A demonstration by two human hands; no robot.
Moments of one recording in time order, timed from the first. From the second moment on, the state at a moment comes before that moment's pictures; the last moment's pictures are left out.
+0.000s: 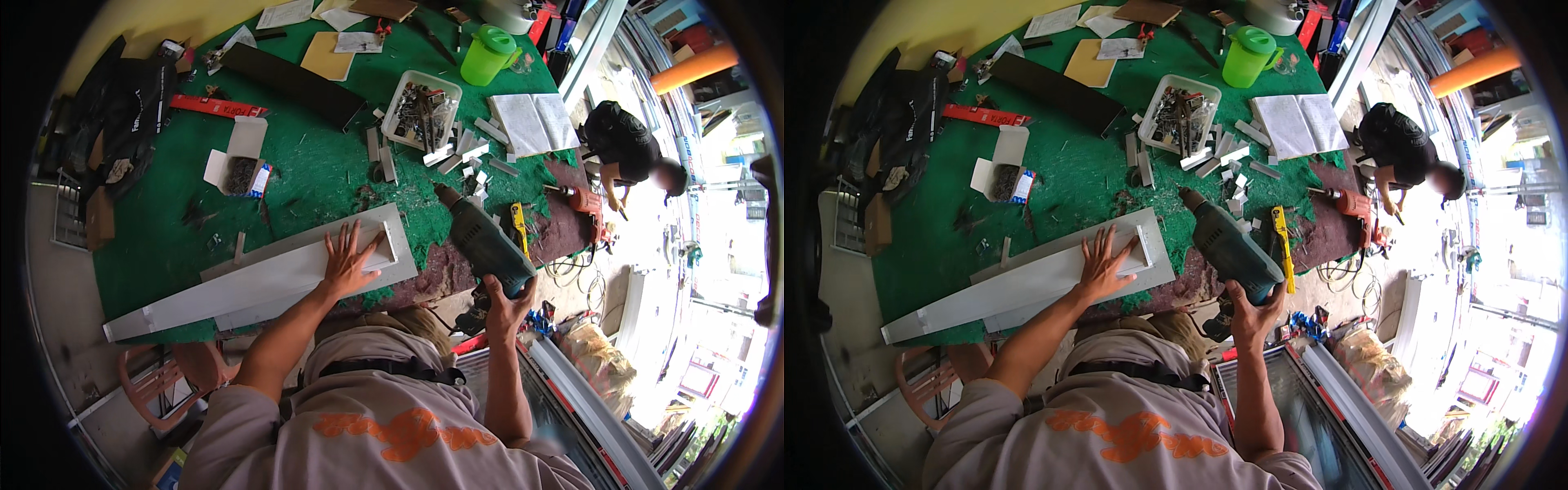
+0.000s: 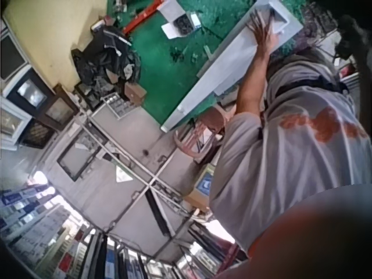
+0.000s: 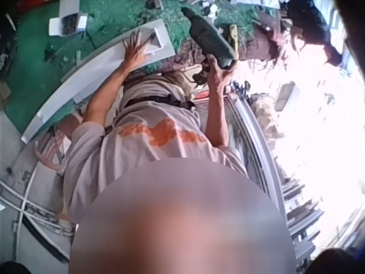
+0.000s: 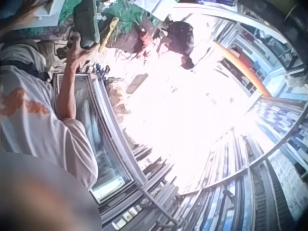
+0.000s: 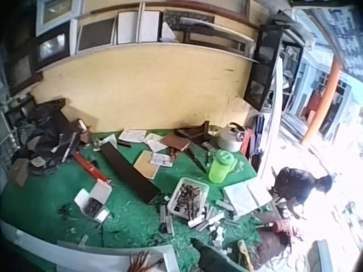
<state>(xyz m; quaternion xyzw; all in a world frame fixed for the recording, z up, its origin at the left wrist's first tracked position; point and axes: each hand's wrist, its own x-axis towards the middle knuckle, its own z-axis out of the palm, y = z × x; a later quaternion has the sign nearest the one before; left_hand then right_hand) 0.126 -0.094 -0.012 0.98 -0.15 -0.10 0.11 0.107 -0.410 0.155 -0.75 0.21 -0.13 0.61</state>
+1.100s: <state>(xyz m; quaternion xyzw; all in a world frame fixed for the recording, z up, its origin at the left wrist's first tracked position) 0.151 -0.130 -0.010 0.97 -0.07 -0.11 0.19 0.110 -0.427 0.137 -0.46 0.14 0.11 0.87</state>
